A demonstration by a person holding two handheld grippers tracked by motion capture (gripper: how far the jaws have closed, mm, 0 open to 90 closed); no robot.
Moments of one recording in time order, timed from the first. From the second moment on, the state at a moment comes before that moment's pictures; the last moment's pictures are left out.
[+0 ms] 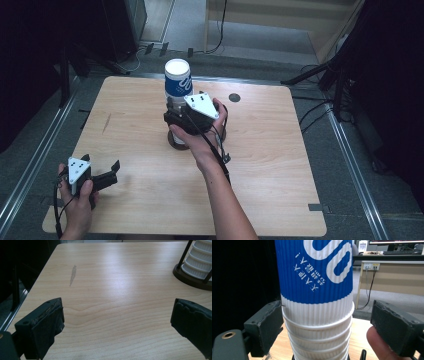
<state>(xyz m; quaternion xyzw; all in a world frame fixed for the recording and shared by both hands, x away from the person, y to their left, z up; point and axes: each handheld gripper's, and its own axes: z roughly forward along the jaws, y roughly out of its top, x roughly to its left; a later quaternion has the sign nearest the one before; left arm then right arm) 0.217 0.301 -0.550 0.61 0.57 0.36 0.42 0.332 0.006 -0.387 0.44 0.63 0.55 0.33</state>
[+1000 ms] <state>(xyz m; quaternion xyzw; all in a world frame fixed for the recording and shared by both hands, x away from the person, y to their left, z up) 0.217 0.302 -0.550 0.61 0.57 0.35 0.42 0.359 0.026 -0.377 0.43 0.63 0.55 0.34</state>
